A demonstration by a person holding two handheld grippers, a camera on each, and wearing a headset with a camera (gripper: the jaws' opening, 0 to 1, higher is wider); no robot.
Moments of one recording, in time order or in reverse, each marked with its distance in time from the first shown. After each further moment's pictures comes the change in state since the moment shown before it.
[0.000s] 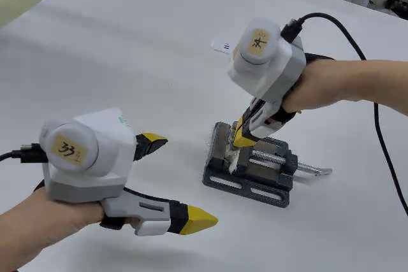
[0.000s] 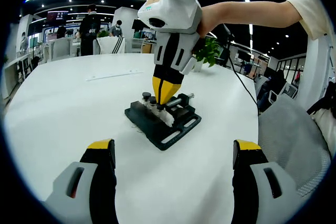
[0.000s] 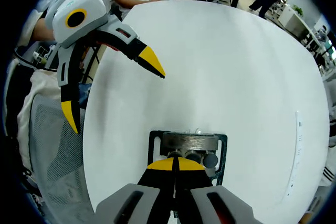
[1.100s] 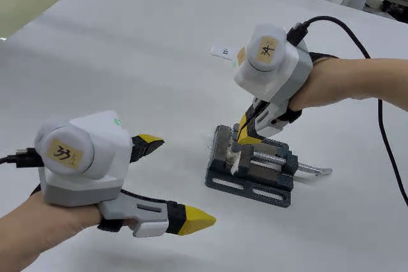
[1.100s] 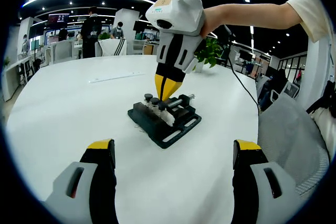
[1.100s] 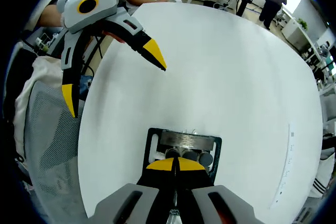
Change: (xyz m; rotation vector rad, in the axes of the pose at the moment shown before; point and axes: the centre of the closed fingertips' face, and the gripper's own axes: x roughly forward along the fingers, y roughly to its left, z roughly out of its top) left arm -0.011 0.003 0.002 0.014 -0.003 0.018; right arm -0.011 -0.003 0.001 -0.104 -0.014 -0.049
